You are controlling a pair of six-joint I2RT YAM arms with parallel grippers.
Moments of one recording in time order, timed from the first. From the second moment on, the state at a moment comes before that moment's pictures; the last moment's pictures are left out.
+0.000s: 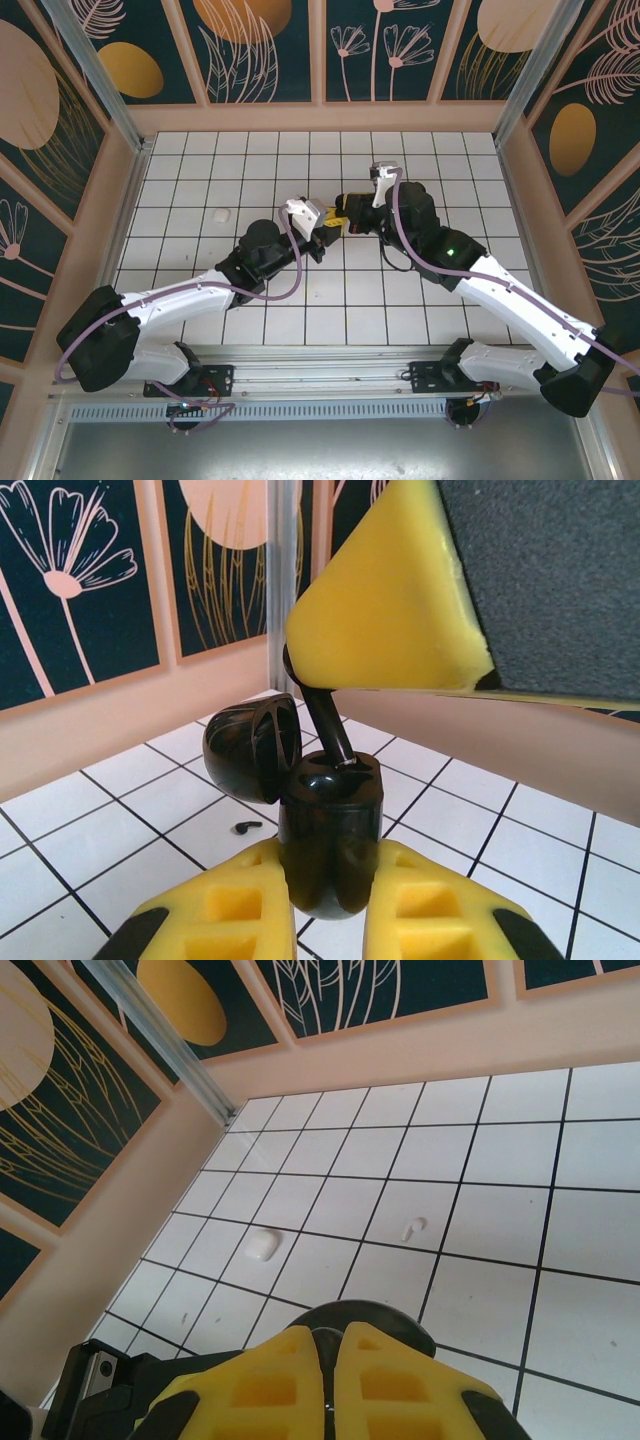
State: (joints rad) left arm -0.87 1.35 0.73 0.62 0.09 -0.07; right arm 0.82 1.10 1.10 -0.35 0.16 0.51
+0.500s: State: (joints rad) left arm -0.87 1.35 0.73 0.61 0.09 -0.11; right arm 0.82 1.07 1.06 -0.33 0.17 0.52
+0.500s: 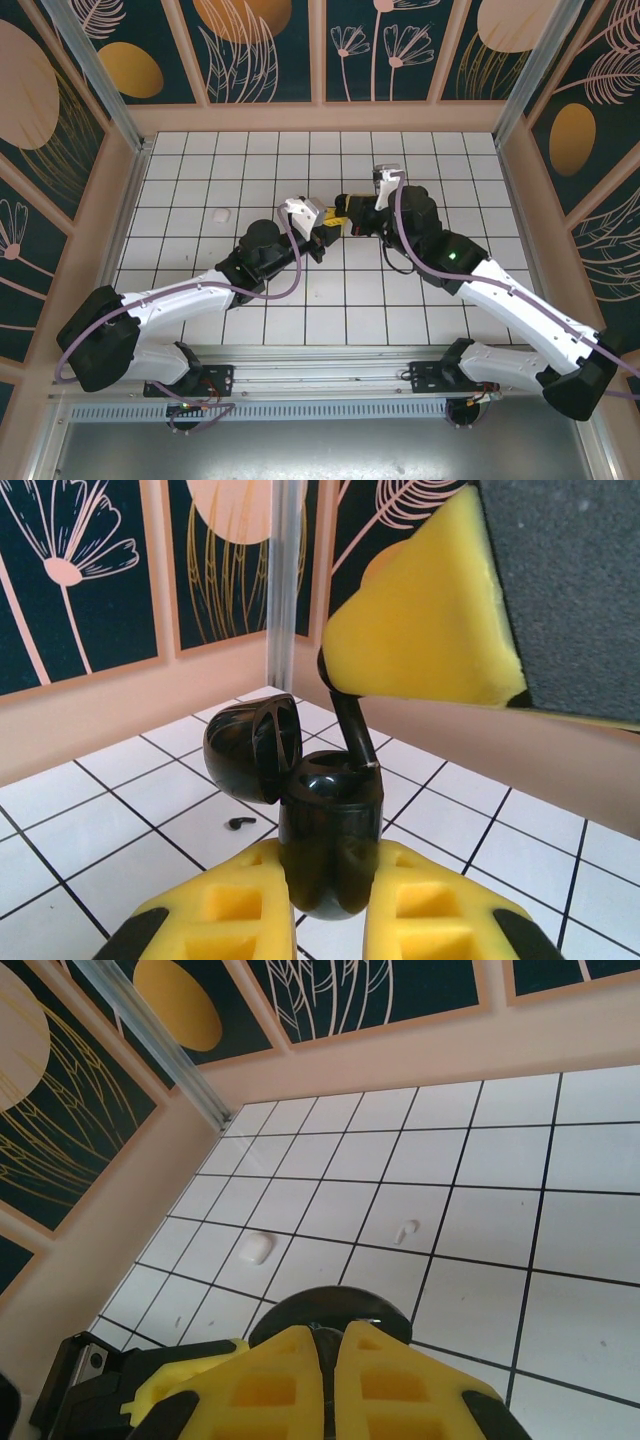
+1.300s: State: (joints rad) left arm -0.87 1.36 0.73 0.63 0.09 -0.15; right arm 0.82 1.06 1.04 -0.32 0.17 0.52
